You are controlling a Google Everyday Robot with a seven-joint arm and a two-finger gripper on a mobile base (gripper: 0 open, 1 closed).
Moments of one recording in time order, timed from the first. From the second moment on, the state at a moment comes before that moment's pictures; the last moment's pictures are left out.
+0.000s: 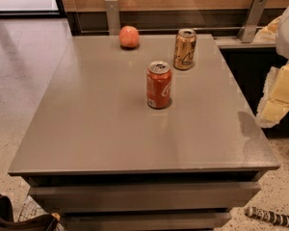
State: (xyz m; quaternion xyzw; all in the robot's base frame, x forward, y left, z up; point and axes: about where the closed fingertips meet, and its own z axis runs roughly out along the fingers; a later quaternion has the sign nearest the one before) arm 0.438 -0.214 0.984 -0.60 0.78 -0.04 0.17
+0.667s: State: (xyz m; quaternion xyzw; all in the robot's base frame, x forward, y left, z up) arm 0.458 -0.224 0.983 -0.59 0.78 -0.05 0.20
